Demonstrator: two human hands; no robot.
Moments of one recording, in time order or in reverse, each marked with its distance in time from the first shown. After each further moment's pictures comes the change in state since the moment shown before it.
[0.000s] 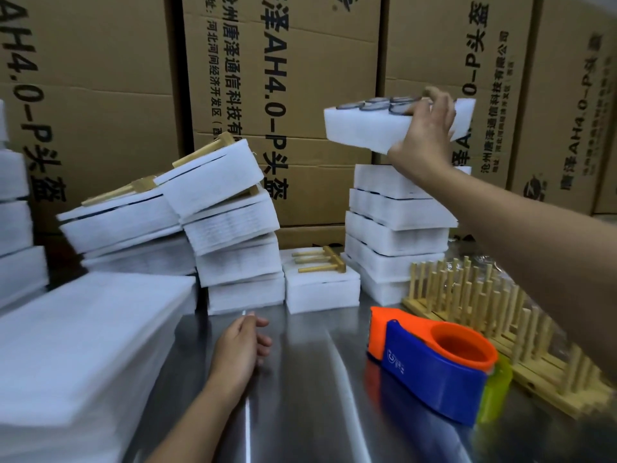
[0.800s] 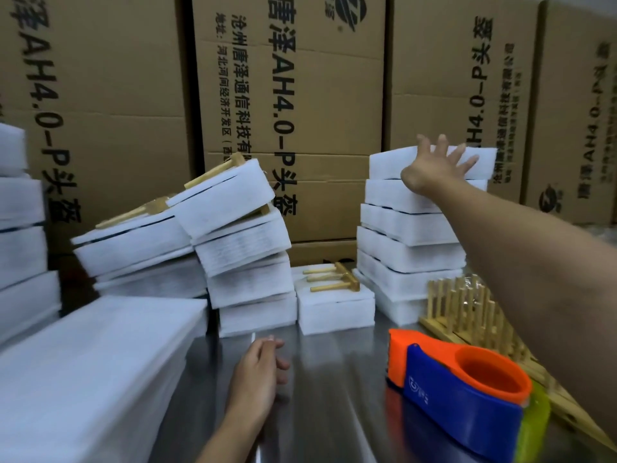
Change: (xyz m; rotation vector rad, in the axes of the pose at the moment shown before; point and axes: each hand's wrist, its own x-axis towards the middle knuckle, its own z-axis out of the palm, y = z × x) left_hand 0.005 -0.009 0.004 0.066 -0.012 0.042; right_hand 0.030 0.031 0.037 -0.378 -0.326 0.294
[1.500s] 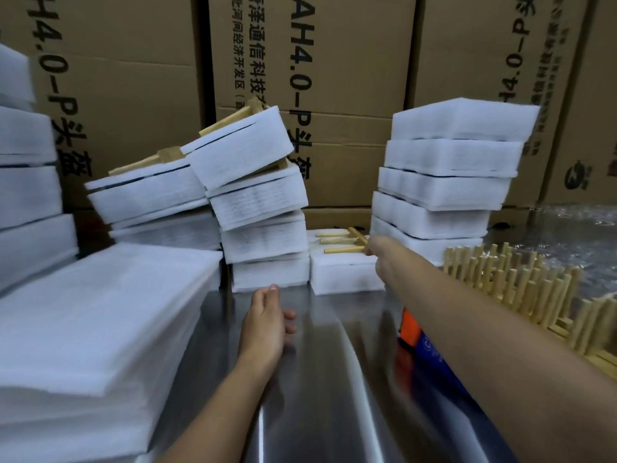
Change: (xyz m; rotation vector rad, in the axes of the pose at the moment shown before) left_hand 0.001 0.007 -0.004 -0.063 0.056 -0.028; right_hand -0.131 -0.033 0.130 0.908 -0.533 0.595
